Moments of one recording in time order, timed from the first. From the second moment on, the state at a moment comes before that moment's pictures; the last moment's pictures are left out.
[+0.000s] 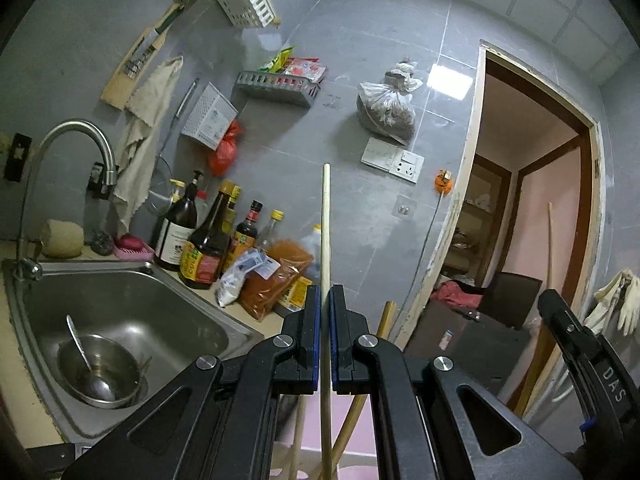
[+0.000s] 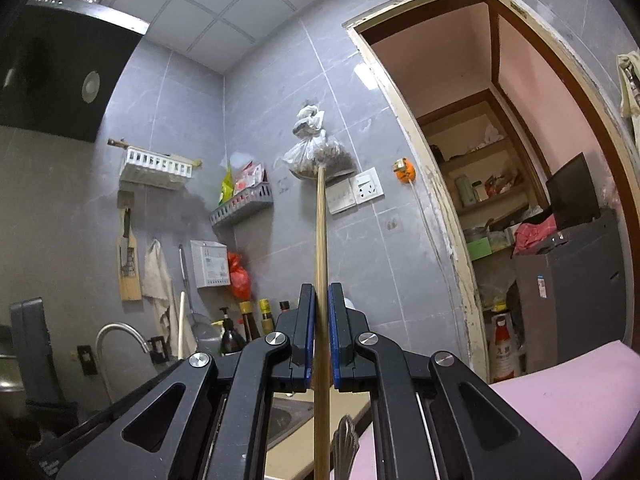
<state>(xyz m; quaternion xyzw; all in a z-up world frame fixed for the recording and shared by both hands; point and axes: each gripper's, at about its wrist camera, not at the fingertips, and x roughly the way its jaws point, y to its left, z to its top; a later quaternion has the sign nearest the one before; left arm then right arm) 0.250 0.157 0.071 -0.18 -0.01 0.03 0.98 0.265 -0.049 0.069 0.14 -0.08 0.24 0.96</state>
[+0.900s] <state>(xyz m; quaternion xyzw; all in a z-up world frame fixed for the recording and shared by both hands) 0.240 0.113 0.025 -0.09 0.09 0.02 0.99 0.265 -0.032 0.037 0.10 0.02 0.26 0.96</state>
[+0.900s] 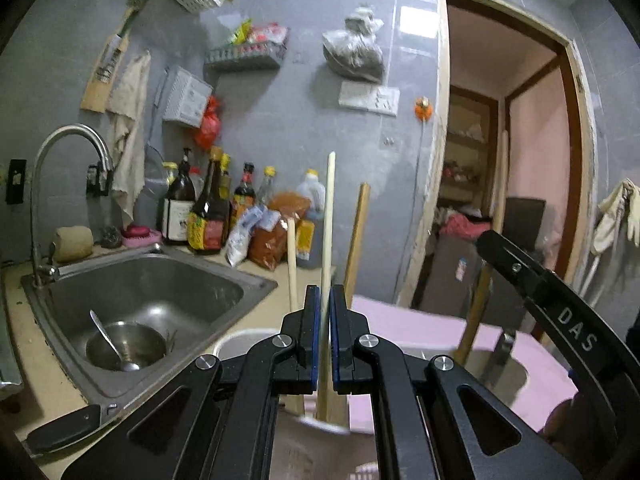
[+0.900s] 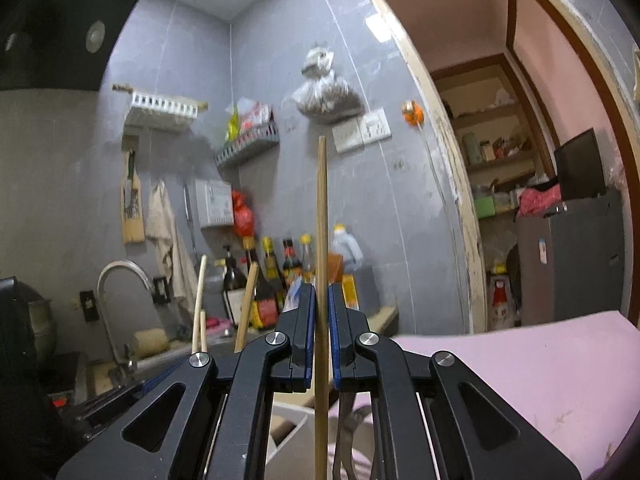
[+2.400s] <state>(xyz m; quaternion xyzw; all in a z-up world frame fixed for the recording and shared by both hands) 0.180 0.008 0.046 -0.06 0.15 -0.17 0.97 0.146 -0.207 0.045 0.00 0.05 0.08 1.00</state>
